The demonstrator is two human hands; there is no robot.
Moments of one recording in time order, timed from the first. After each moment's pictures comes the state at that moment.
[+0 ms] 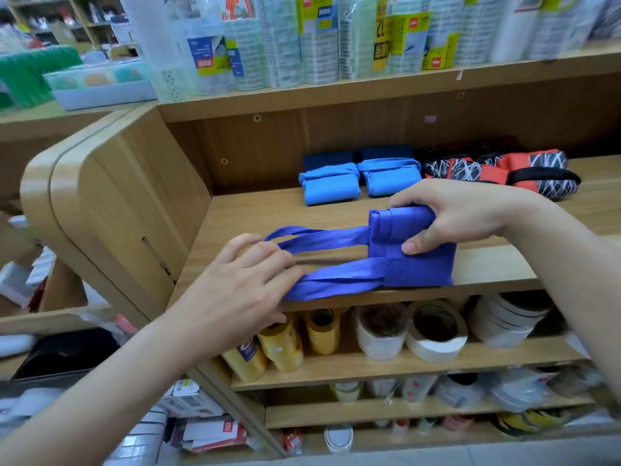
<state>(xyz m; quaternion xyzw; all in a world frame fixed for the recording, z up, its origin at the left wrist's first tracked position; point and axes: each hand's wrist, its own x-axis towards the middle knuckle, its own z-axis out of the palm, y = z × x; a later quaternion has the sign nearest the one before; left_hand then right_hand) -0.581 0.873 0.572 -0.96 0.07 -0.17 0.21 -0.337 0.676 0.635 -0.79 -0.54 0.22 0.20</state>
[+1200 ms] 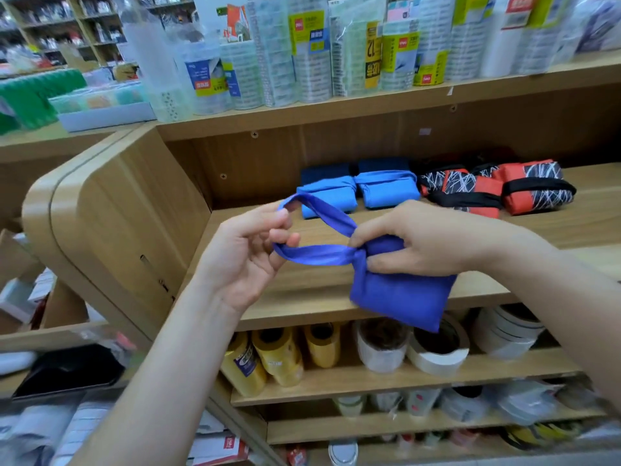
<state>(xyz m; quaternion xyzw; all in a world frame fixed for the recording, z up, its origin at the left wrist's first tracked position) -0.530 0.852 0.616 -0.49 -0.16 -0.21 -0.83 -0.368 0.683 0.635 -0.77 -0.62 0.08 0.13</state>
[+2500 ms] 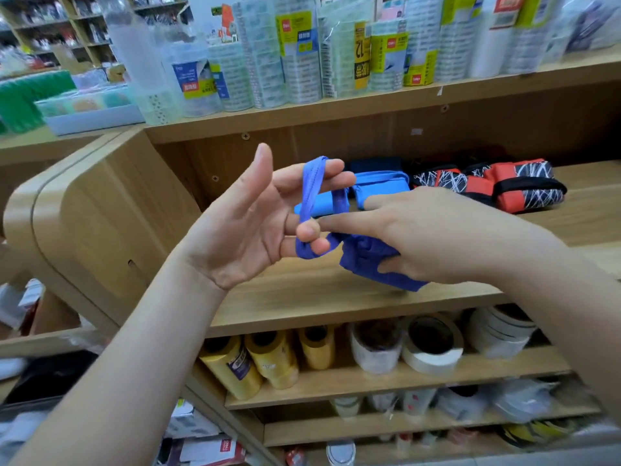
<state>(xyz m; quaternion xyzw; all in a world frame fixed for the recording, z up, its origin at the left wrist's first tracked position) -0.518 0.859 0.646 -0.61 0.08 -0.04 -0.79 -0.387 0.672 0.657 -0.74 -0.66 -0.11 -0.02</state>
